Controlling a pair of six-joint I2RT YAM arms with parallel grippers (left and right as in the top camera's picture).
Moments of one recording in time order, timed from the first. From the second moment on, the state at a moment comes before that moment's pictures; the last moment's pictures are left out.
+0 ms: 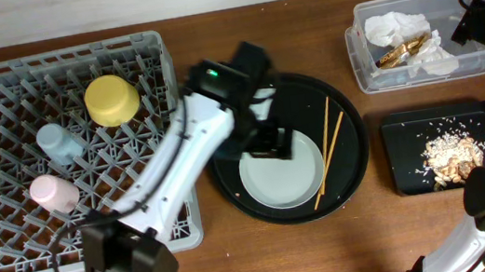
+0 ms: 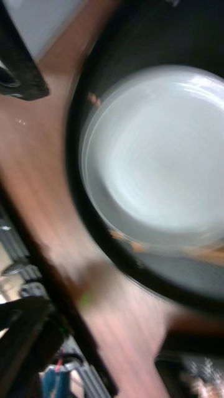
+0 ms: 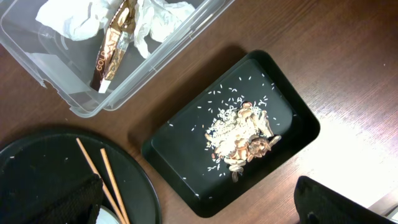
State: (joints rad) left arm -0.64 1.94 1.87 -1.37 0.30 -0.31; right arm -0.36 1.91 2.33 -1.69 0.10 0.36
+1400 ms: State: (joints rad) left arm -0.86 2.23 1.87 -0.63 -0.05 -0.12; right arm -0.36 1.91 2.33 -1.69 0.10 0.36
